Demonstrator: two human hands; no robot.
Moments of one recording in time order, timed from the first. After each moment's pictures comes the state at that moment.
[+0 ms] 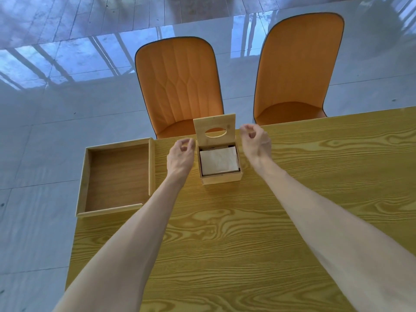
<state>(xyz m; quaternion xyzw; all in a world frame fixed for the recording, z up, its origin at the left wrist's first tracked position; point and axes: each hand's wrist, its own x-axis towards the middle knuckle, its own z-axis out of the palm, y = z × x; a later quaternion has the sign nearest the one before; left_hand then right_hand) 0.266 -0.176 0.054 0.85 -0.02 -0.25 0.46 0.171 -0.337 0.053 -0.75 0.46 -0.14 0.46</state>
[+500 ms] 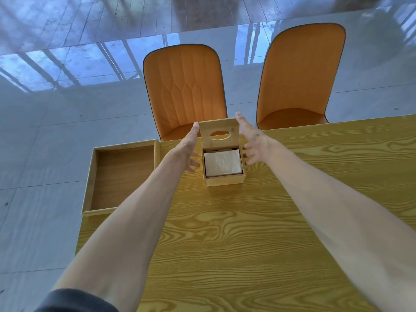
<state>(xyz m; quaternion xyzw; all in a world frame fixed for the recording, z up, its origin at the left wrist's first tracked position) 0.294 -0.197 0.086 0.75 0.12 -0.49 0.44 0.196 -0.352 0.085 -0.56 0.49 0.15 0.65</state>
